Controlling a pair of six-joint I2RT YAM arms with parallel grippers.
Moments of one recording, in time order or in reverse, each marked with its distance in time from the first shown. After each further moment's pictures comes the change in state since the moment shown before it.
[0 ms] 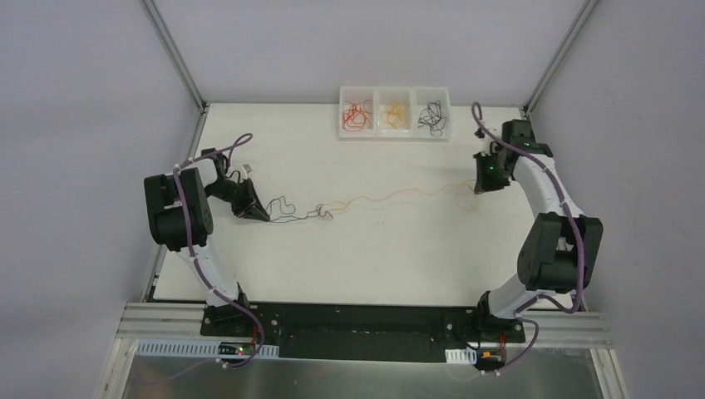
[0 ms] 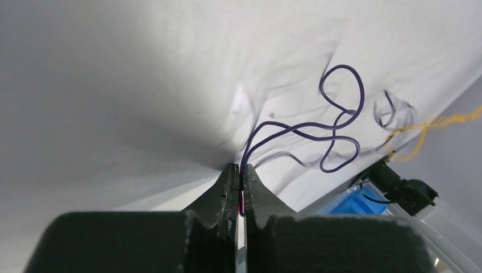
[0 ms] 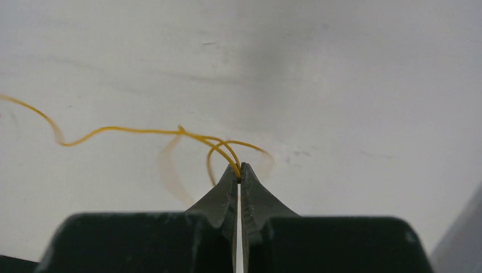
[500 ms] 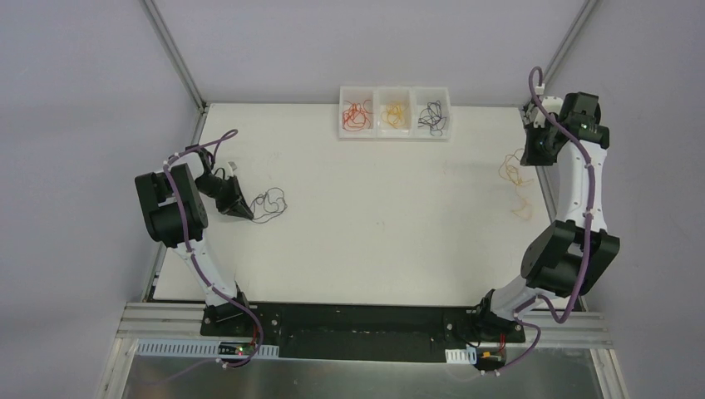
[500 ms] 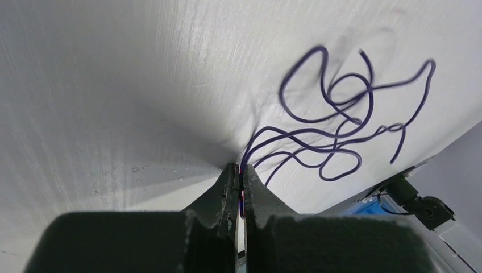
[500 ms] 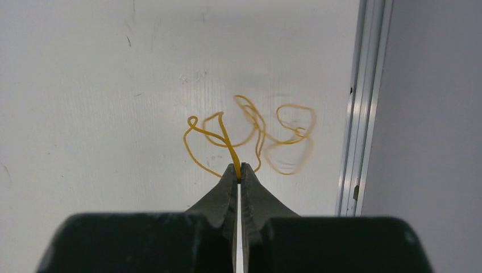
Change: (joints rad) left arm 0.119 0.064 0.145 -0.138 -0.141 0.118; right arm -0.300 0.001 0.309 -0.153 0.020 -0.101
